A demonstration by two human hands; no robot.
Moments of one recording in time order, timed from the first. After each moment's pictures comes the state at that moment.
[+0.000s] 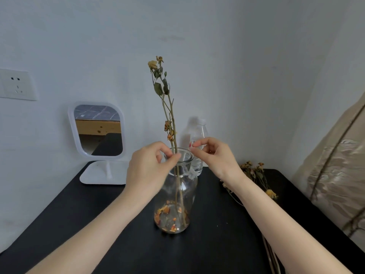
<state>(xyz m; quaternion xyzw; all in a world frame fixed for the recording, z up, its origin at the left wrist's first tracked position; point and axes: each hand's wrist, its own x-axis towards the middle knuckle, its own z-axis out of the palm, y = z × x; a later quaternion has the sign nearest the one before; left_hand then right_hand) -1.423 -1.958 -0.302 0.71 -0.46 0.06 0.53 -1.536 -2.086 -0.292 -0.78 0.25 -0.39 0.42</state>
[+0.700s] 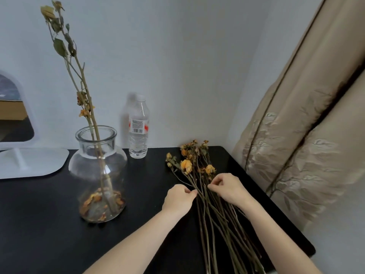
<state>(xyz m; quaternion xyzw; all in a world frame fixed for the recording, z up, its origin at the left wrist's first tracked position) -1.577 -2.099 -0.438 0.73 -0.46 -0.32 0.39 -1.715 -2.167 -0.392 -0.79 0.55 -0.15 0.23</state>
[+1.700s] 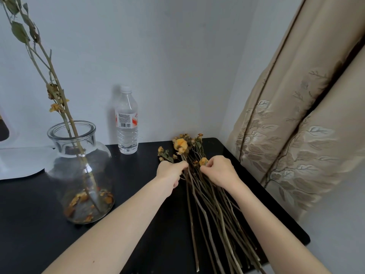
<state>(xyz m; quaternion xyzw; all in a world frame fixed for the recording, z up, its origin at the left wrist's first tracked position) -1.567 -2.138 -0.403 0.65 -0.26 -0.48 0.52 -1.701 -2.179 -0.380 -0.75 0.59 -0.19 0.22</state>
